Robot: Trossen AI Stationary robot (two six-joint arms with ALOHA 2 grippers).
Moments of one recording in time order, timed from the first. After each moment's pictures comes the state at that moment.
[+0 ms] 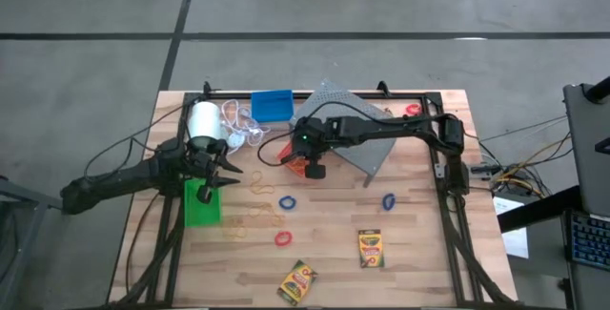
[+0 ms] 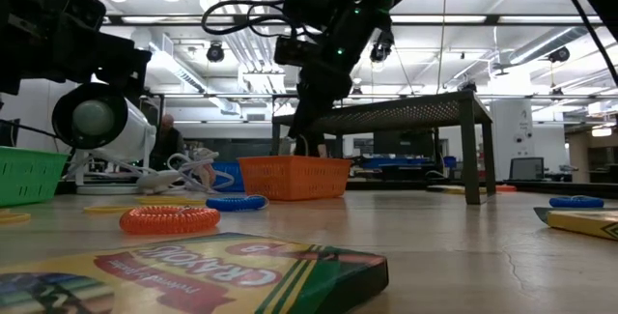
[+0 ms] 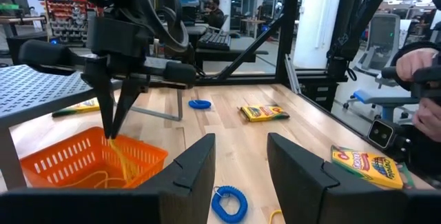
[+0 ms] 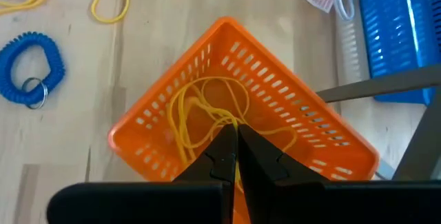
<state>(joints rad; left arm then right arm) 0.32 0.14 0.00 0.08 0.55 0.00 -0.18 2.01 1.55 -0.56 0.04 -0.25</state>
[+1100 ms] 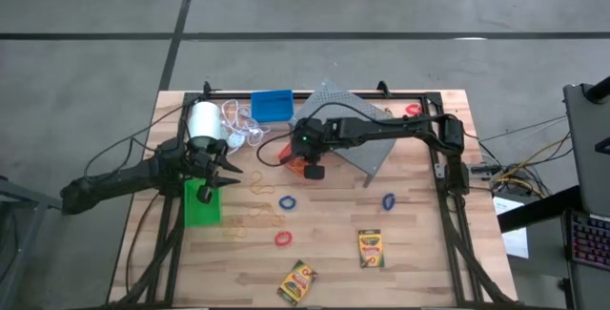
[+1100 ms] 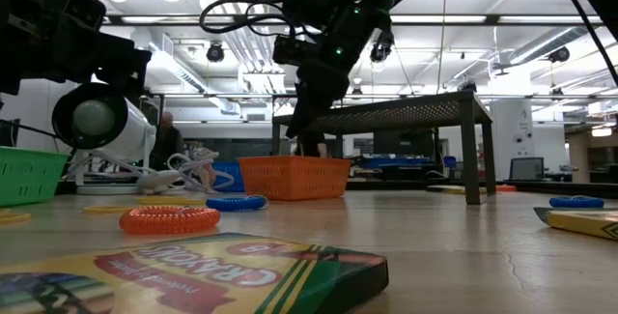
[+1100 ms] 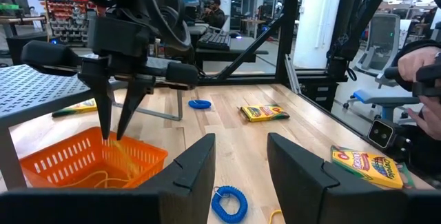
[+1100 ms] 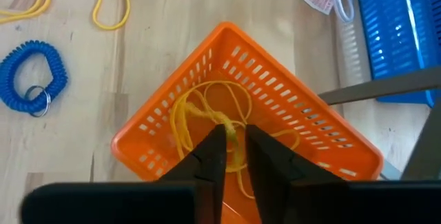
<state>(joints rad) 0.32 0.14 0.00 0.08 0.55 0.00 -0.17 2.01 1.55 -0.54 0.05 -0.23</state>
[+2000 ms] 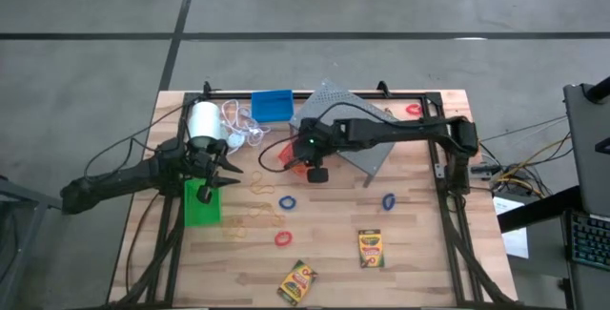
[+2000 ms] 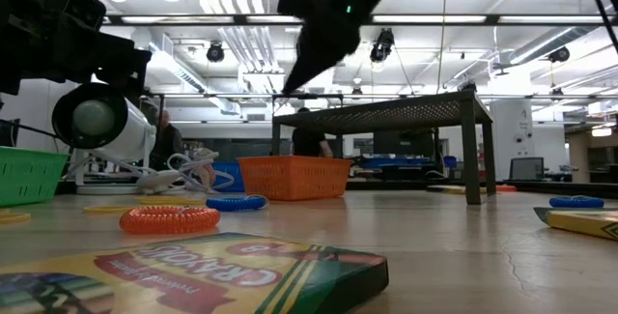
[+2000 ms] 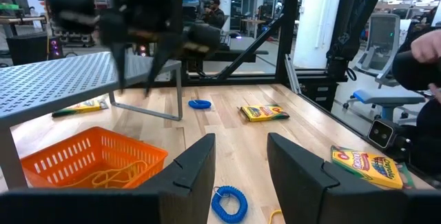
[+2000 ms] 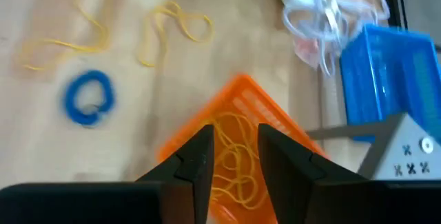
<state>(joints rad) 0.32 0.14 0.00 0.08 0.55 0.00 -0.09 1.88 1.55 -0.54 0.05 -0.28</state>
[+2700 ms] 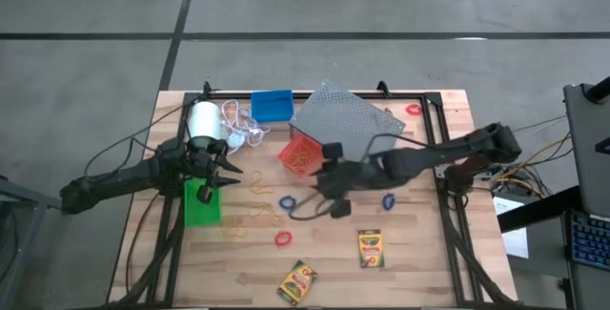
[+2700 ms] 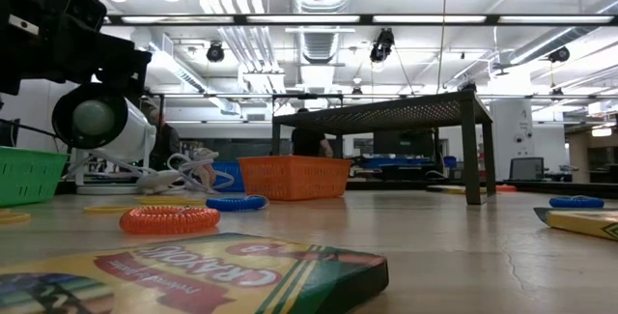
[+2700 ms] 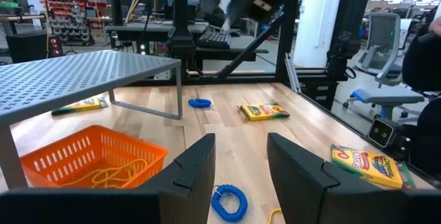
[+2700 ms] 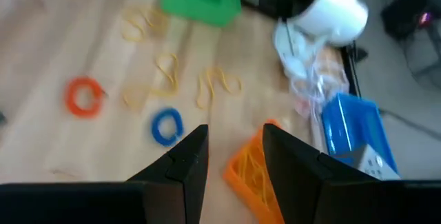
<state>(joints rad) 0.32 0.14 0.00 0.08 0.55 0.00 0.23 1.57 1.32 -0.40 0.32 -0.20</state>
